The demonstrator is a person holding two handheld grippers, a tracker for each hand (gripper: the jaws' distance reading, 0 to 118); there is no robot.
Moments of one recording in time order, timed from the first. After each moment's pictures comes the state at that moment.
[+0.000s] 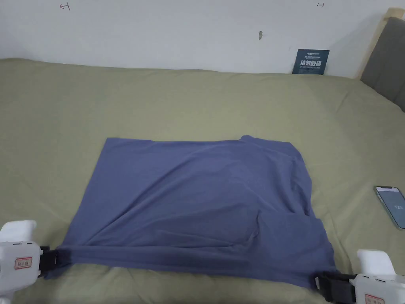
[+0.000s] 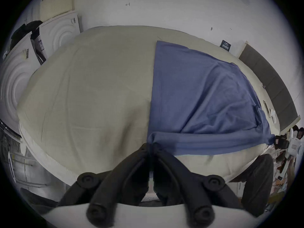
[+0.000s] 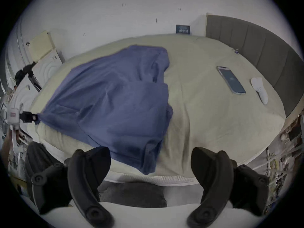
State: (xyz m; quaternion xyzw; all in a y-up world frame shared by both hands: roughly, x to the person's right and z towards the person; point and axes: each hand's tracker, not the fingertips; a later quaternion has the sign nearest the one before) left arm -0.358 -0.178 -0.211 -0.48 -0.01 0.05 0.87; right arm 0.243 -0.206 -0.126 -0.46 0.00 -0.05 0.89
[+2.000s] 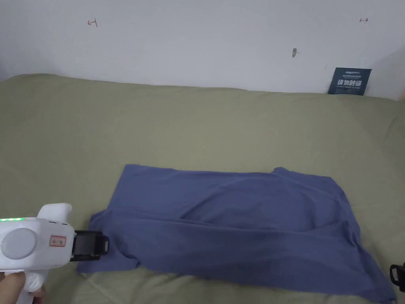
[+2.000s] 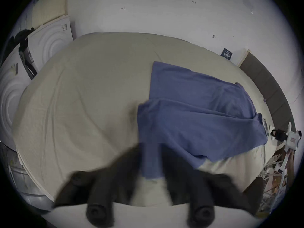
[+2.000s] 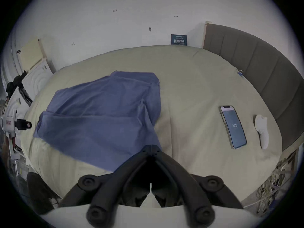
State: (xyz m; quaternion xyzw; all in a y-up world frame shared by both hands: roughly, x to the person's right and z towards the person) left arm -0.352 -0.167 -0.340 -0.50 -0.03 0.07 0.86; right arm 0.273 -0.148 -0.251 -0.42 -0.04 -0.04 0.91
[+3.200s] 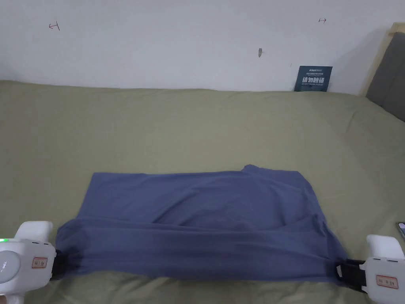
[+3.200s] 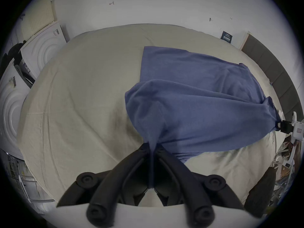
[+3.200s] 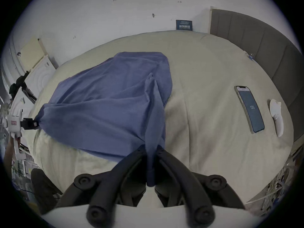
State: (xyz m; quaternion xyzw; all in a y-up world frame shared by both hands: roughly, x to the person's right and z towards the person) left arm -0.325 -0.168 -0.336 -0.50 -0.03 0.00 0.86; right arm 0.275 -0.175 -0.253 -0.45 0.00 -0.09 0.89
